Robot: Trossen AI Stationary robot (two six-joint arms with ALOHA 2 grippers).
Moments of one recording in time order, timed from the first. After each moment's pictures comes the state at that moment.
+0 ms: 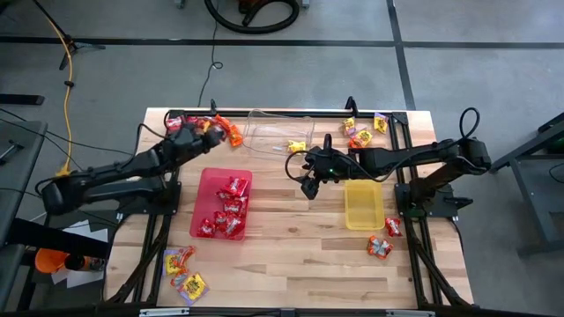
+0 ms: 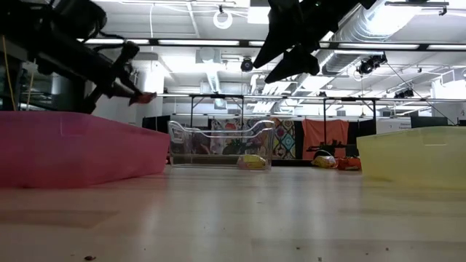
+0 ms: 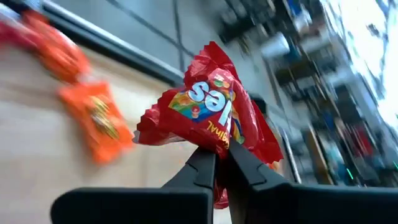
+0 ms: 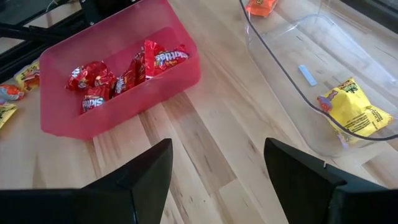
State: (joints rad) left arm 0.50 0.70 0.32 0.02 -0.29 -1.09; right arm 0.00 1.46 1.07 -0.32 0.19 0.49
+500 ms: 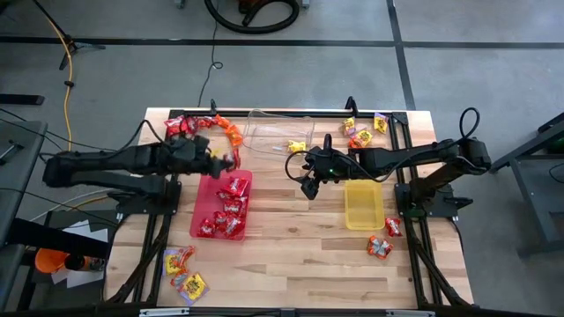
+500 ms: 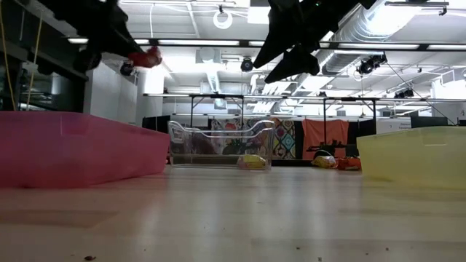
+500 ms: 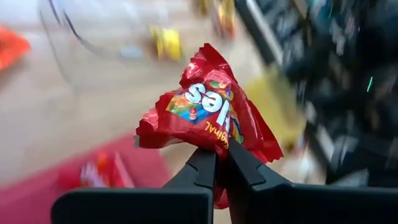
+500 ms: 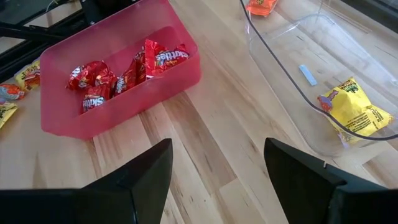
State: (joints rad) left arm 0.05 0.73 0.66 -0.50 -0.21 -0.97; right arm 0.00 1.46 1.07 -0.32 0.19 0.49
